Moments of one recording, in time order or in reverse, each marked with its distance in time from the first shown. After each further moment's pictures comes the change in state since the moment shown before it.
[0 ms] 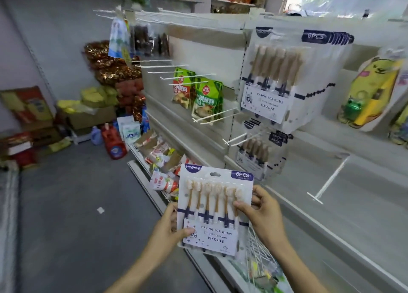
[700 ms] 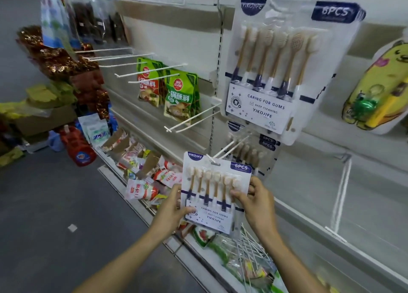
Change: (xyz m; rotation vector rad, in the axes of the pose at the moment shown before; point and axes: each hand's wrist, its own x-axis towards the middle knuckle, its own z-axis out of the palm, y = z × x) left_hand 0.196 -0.020 0.021 0.157 -0.188 0.118; right_hand 0.113 0.043 0.001 -0.180 0.238 0.015
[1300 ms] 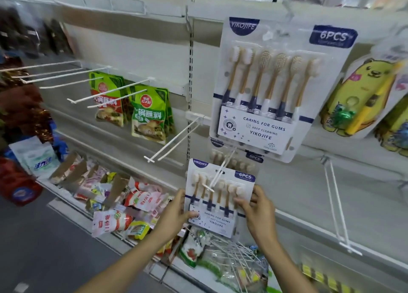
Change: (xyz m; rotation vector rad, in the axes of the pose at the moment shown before) left_hand 0.099 0.007 -0.005 0.055 -0.301 0.075; right_hand 0.033 0.019 0.017 -0.169 0.293 0.089
